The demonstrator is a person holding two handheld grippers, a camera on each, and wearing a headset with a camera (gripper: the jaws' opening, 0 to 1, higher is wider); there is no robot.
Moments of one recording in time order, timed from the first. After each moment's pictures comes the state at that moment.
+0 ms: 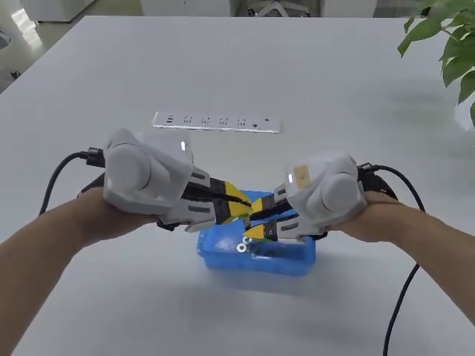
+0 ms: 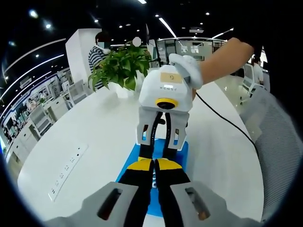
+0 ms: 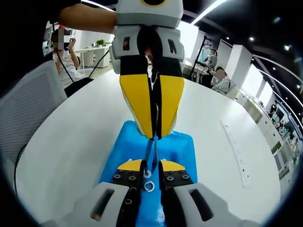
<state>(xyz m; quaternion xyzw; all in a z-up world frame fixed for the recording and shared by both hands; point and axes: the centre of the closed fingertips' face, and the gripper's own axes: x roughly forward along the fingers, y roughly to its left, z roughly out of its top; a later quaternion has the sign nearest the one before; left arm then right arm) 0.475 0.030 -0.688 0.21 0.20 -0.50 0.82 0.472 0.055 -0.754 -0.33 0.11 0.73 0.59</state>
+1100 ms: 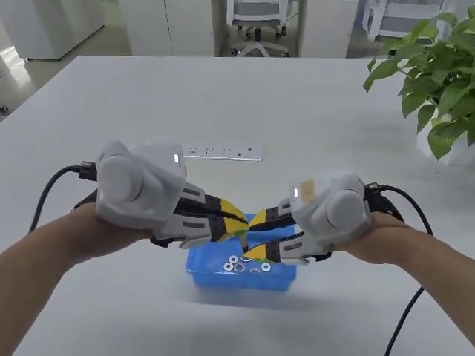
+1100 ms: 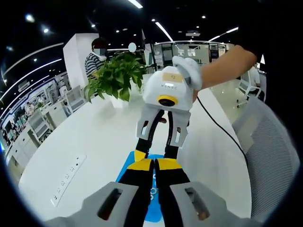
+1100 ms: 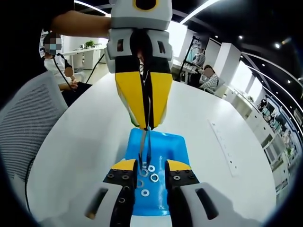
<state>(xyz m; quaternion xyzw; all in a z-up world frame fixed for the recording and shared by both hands) 0.449 0.010 -0.649 0.20 0.18 -0.51 0.81 0.458 0.025 -0.715 -0.32 0.12 0.69 0.63</state>
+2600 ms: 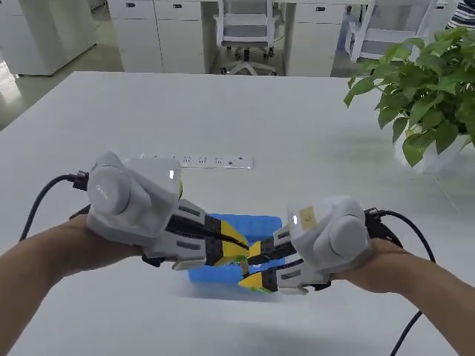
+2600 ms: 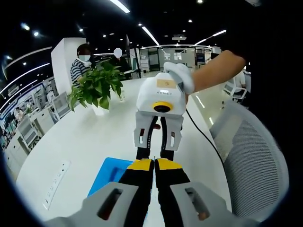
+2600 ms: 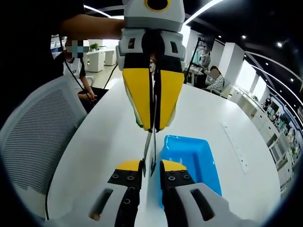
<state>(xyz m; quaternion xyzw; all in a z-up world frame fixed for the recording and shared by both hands) 0.383 -0.018 -0.633 0.19 0.17 -0.57 0.78 0.389 0.012 -0.709 -0.31 0.13 0.71 0.62</state>
